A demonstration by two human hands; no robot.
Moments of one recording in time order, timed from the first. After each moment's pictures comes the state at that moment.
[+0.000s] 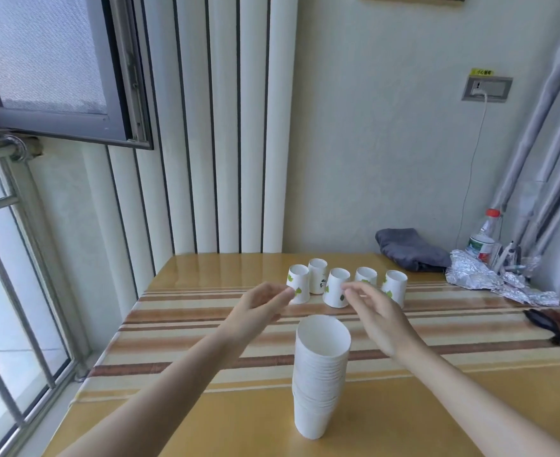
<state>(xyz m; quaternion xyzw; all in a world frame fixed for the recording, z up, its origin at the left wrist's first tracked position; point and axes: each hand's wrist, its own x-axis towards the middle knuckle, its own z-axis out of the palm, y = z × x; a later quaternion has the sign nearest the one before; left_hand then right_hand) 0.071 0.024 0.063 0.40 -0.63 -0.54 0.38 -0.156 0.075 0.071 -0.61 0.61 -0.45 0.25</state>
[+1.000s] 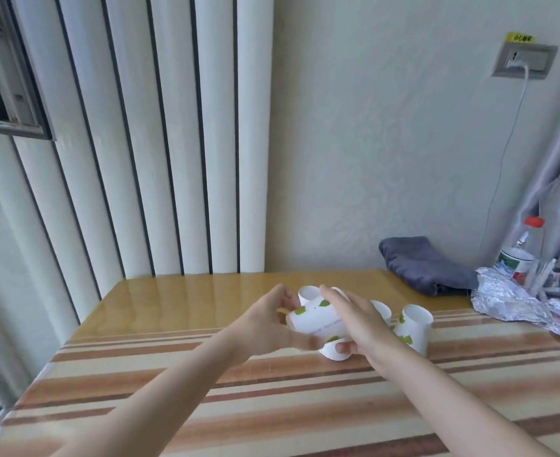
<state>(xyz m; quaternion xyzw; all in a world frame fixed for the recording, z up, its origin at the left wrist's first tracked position) -0.013 -0.145 0.044 0.39 -0.72 -0.50 0.26 -0.185 -0.093 0.061 -0.43 0.65 -0.45 0.43</state>
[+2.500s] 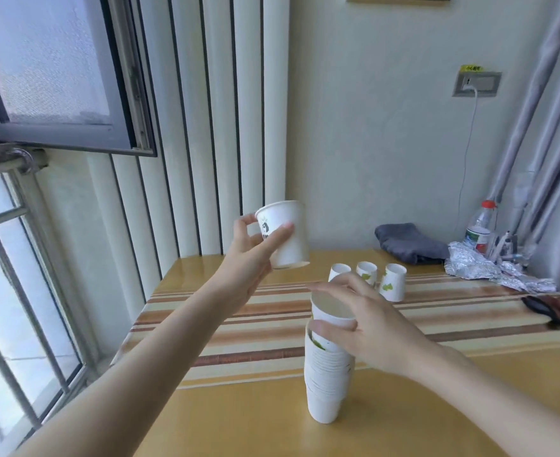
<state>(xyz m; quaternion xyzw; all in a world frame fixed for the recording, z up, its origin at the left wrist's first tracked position) 0.077 0.054 0.155 0.31 -0.57 -0.58 0.50 -0.114 0.138 0.111 -0.77 0.56 -0.29 0.12</state>
